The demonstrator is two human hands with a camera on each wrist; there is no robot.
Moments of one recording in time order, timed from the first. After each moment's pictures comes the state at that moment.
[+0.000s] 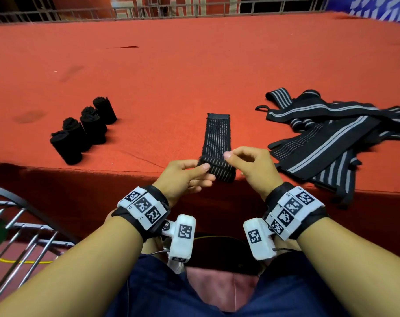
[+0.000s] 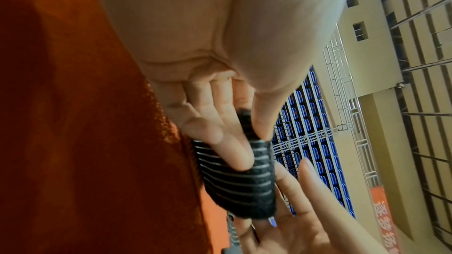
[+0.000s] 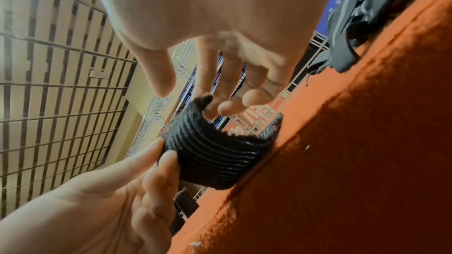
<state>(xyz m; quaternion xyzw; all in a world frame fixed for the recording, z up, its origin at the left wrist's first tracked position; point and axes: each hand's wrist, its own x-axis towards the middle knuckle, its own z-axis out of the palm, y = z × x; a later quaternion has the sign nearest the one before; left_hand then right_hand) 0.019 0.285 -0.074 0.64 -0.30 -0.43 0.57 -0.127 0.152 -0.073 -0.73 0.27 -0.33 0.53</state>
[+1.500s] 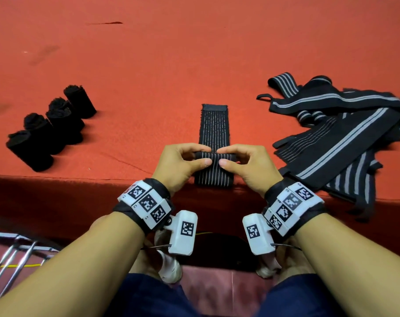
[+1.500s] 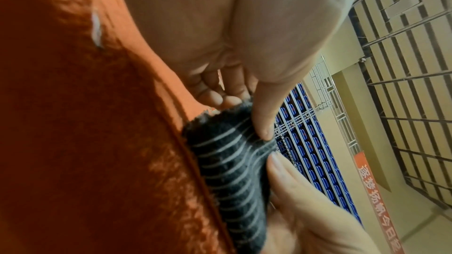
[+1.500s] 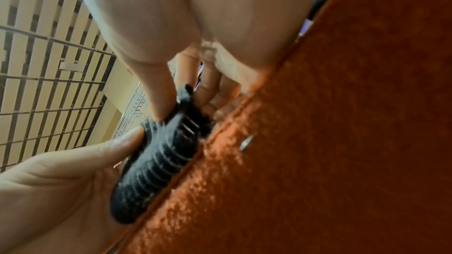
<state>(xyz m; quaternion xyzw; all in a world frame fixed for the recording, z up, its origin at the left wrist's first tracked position) 0.058 0.226 -0.095 0.64 -0.36 -0.31 0.60 -0.095 0.101 -0.102 -0.77 0.22 -0.27 0.54</state>
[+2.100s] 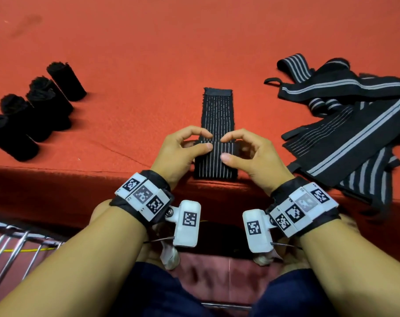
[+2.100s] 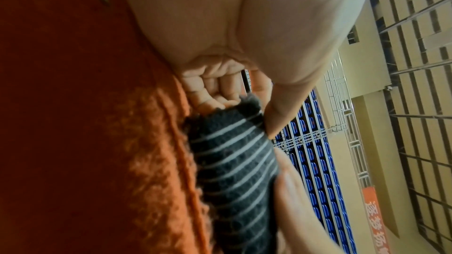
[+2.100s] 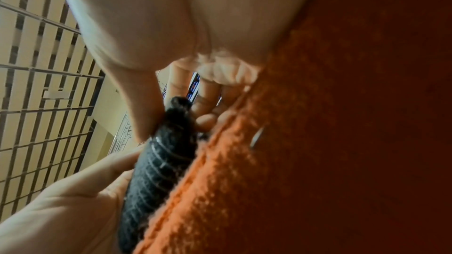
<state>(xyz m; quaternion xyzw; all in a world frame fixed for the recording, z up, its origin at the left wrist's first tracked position) 0.070 0.213 -0.105 0.61 -0.34 -0.35 0.62 -0.089 0.096 -0.106 -0.75 0.19 -0.25 0.58</state>
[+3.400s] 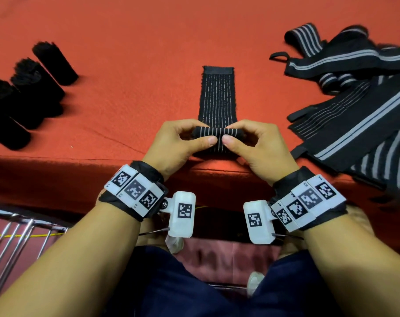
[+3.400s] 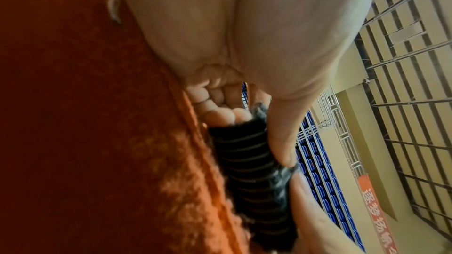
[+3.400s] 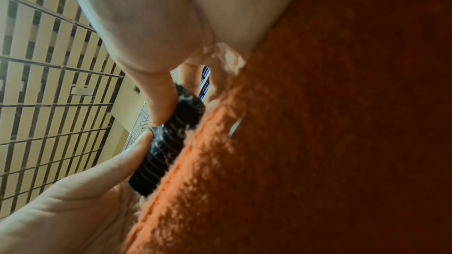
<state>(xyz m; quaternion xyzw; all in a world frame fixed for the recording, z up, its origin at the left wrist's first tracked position) 0.069 0.217 -0.110 0.63 -0.40 -0.33 0.57 -0.091 0.092 -0.122 -0.77 0.22 -0.28 0.52</state>
